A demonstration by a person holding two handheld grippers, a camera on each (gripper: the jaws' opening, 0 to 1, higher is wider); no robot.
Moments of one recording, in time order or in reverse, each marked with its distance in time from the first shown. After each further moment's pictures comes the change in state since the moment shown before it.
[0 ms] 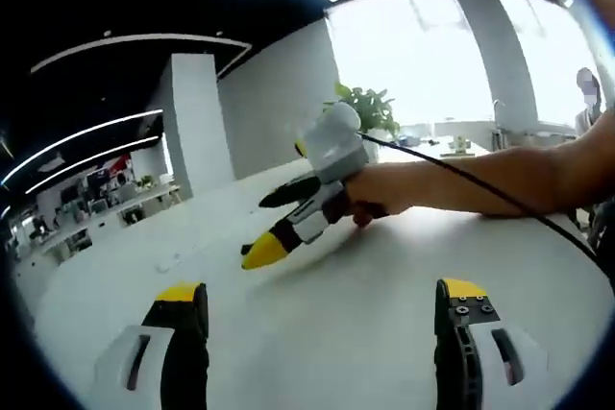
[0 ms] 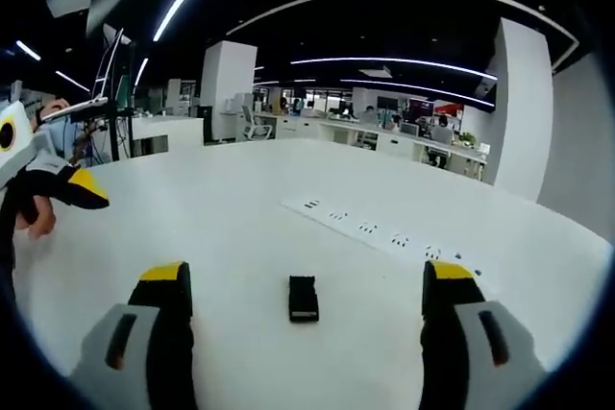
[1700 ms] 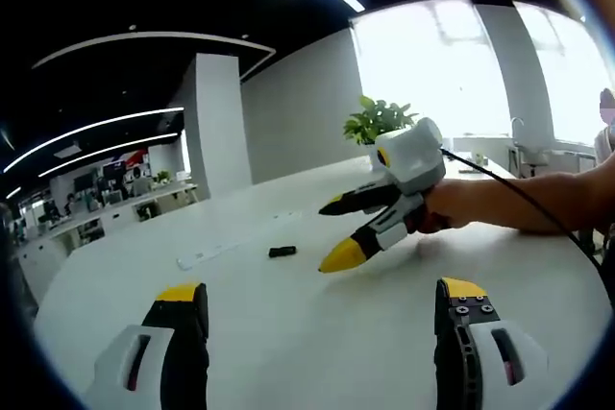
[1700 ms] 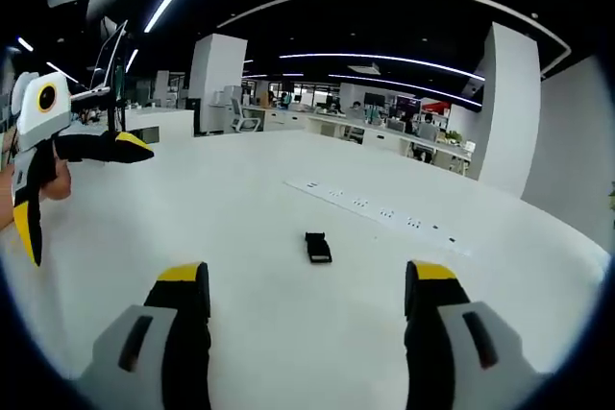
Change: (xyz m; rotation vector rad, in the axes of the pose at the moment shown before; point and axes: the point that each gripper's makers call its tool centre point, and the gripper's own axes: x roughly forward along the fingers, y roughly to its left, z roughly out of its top) left arm -0.004 0.037 0.002 -0.061 0.004 0.069; right arm -0.053 0.013 -0.018 -0.031 0.045 -0.070
